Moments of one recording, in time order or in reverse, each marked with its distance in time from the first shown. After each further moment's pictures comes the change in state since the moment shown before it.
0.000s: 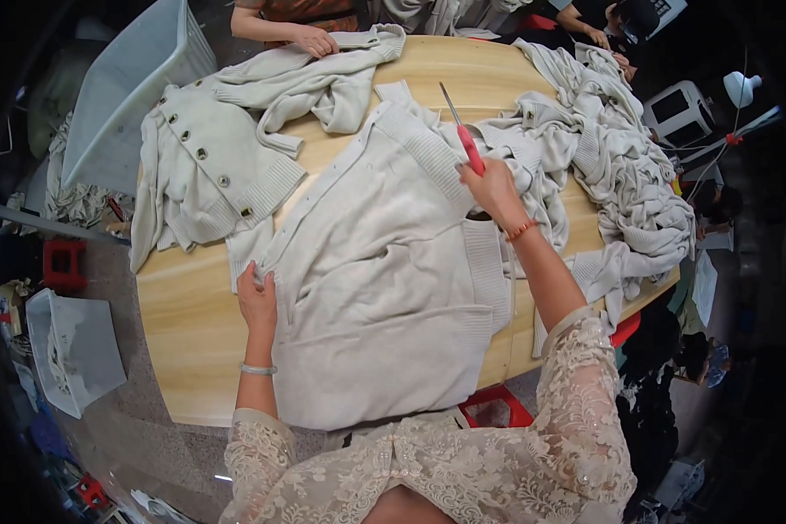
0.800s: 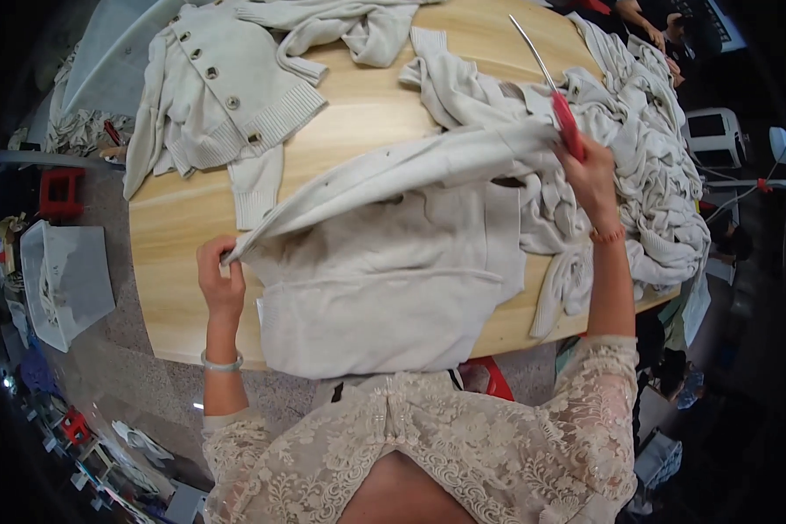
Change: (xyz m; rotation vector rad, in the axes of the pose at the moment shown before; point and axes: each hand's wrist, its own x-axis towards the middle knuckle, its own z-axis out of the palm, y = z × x) left_hand -0.032 0.035 -0.095 0.006 0.015 0.324; right_hand -0.024 0.014 -0.080 0.080 -0.009 -0.245
